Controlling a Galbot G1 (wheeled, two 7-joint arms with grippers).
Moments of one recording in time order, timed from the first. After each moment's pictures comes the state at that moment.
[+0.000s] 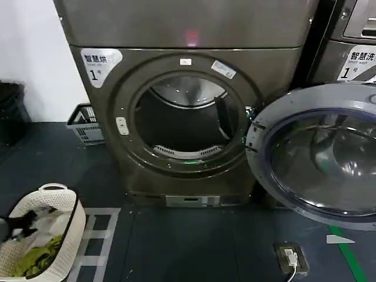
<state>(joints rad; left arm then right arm) 1.43 -0.64 -1.03 -1.81 -2.23 0.65 -1.04 -1.78 1.46 1.92 1.70 0.37 0.09 0.24</state>
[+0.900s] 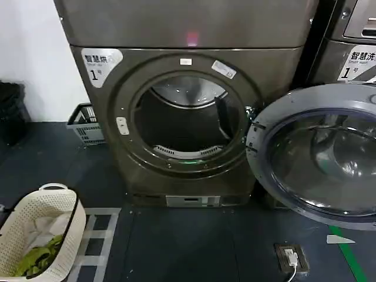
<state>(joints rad) 1.32 -0.62 -1.09 -1.49 -2.31 0.69 -1.04 -1.78 1.46 1.93 1.66 0.38 0.12 0.24</state>
